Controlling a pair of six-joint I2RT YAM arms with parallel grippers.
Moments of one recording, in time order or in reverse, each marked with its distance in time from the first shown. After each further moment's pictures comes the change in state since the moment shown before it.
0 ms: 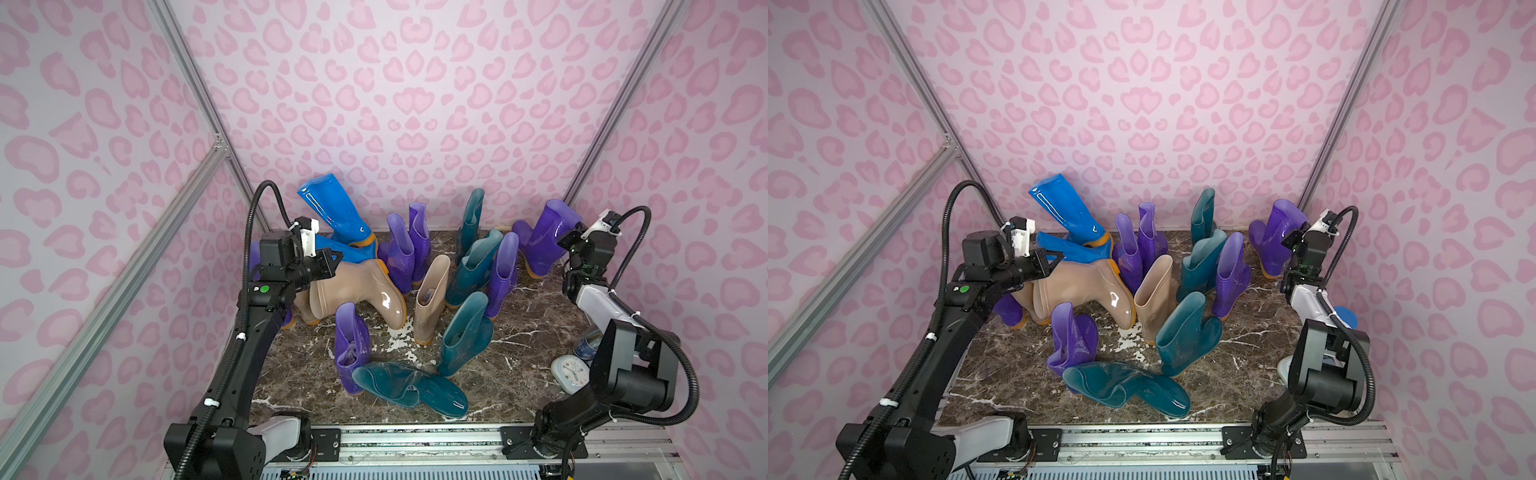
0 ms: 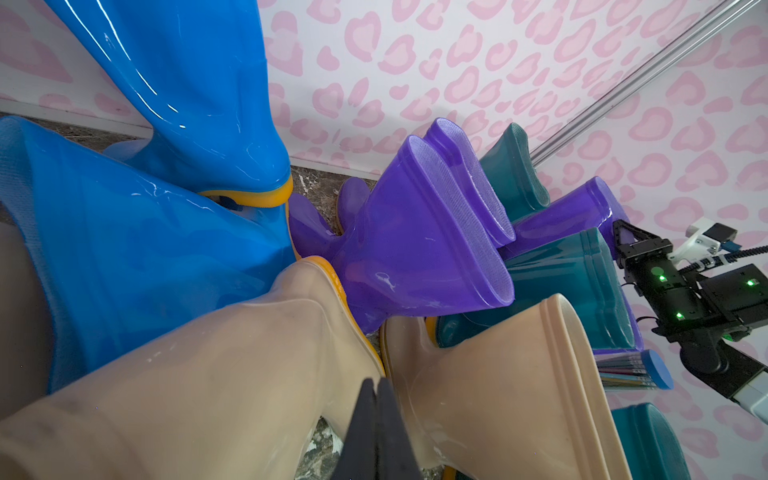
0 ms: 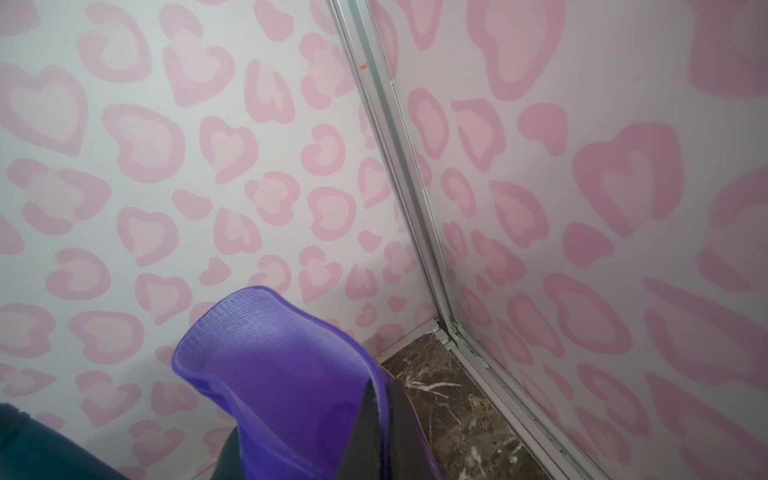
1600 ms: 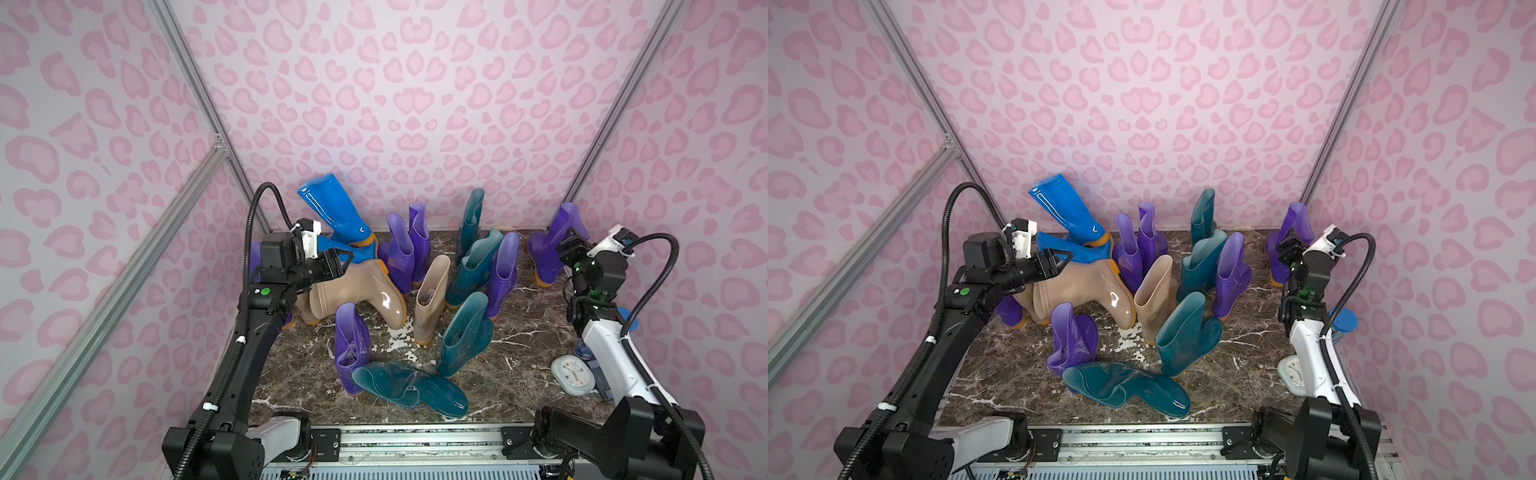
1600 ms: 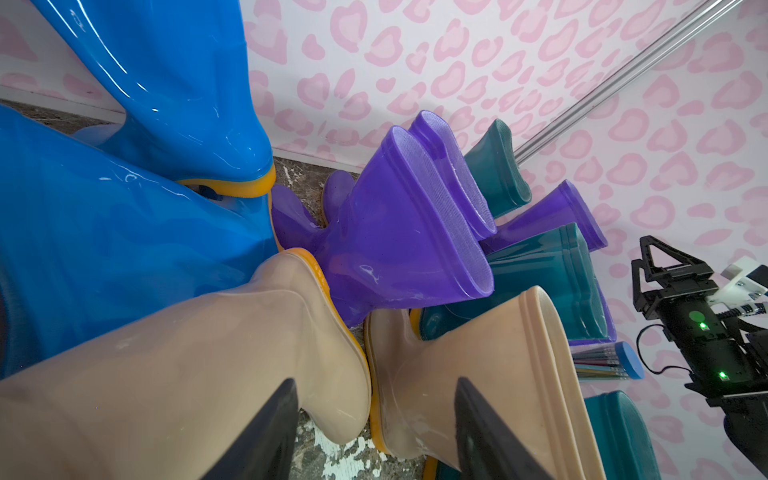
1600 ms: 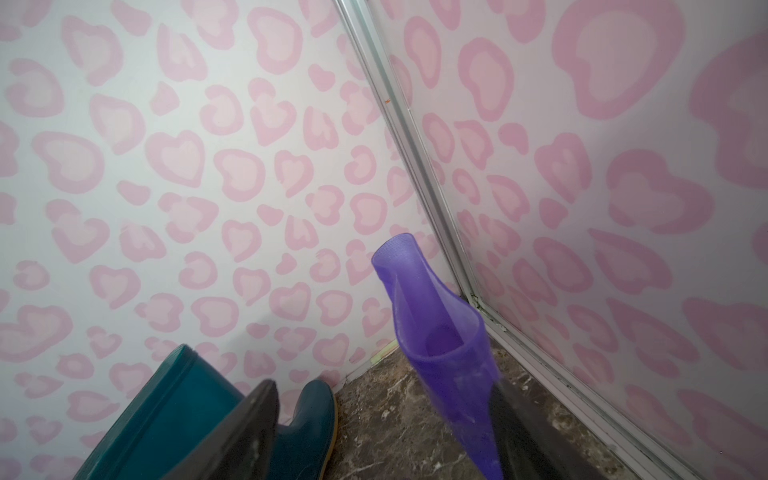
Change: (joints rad) left arm -0.022 -0.019 -0.012 0.001 0.025 -0.037; right arm 0.097 -0.464 -0.218 -0.199 0.053 0.082
